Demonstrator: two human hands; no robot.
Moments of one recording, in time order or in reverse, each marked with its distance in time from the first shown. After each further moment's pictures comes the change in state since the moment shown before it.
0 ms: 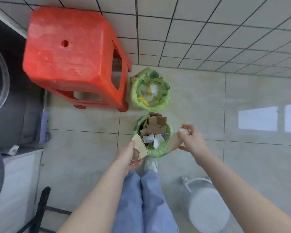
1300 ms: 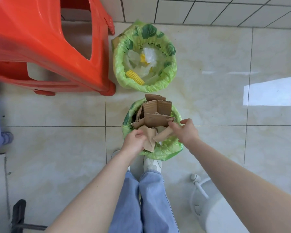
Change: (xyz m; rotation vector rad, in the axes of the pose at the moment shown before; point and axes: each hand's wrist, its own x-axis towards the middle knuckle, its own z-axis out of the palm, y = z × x) left_hand 0.210 -0.014 0.072 0.348 -0.121 0.249; right_hand 0.199 0.133 0.084 -0.298 0.059 0.209
